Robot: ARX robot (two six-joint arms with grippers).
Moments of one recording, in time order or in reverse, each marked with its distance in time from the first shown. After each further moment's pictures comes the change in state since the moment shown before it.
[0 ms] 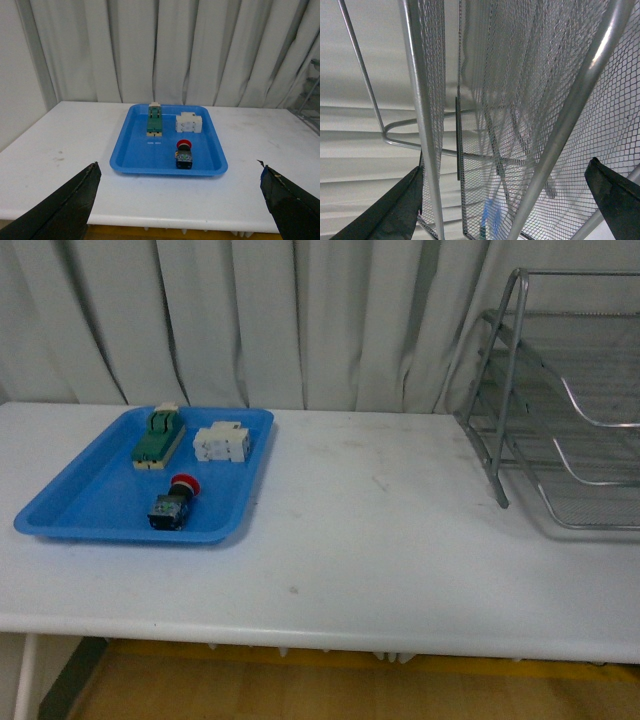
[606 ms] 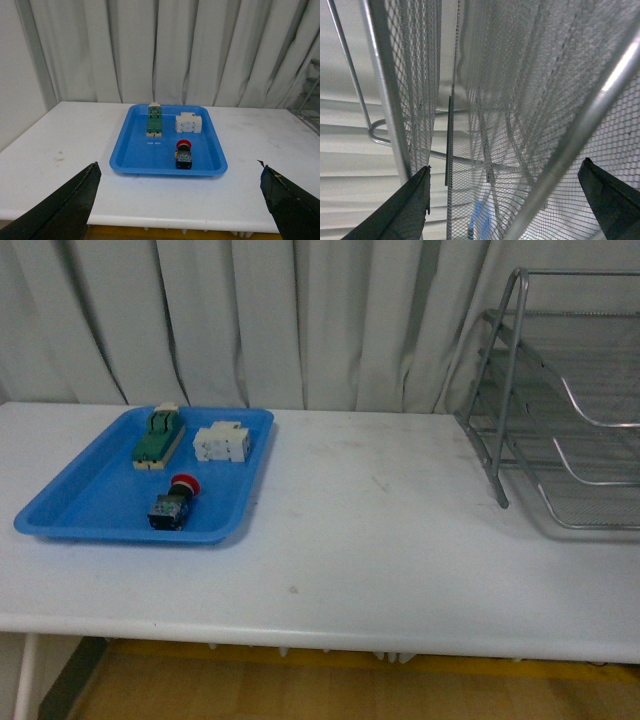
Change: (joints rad) left arm 0.000 0.000 0.000 0.000 0.000 0.000; right arm 0.019 0.064 0.065 -0.002 0.004 -0.053
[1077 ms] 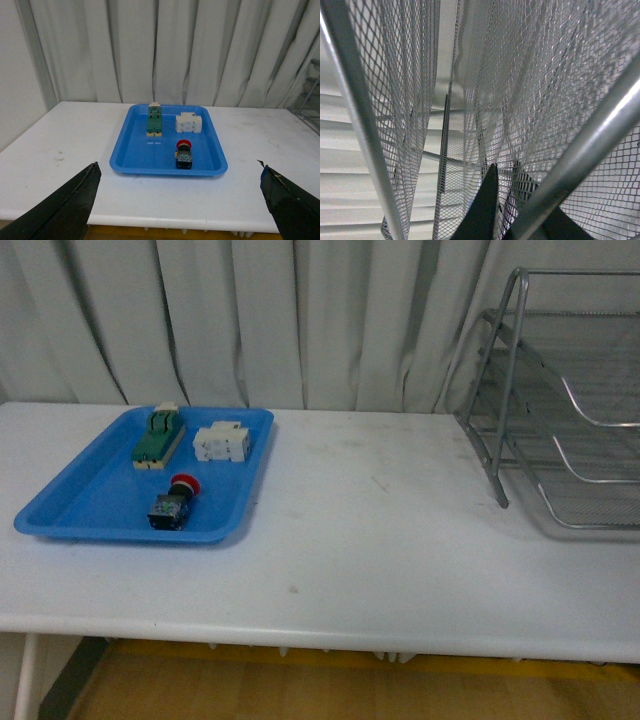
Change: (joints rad) left arm 0.000 0.000 0.000 0.000 0.000 0.000; right arm 0.020 0.040 0.064 -0.002 0.017 -0.034
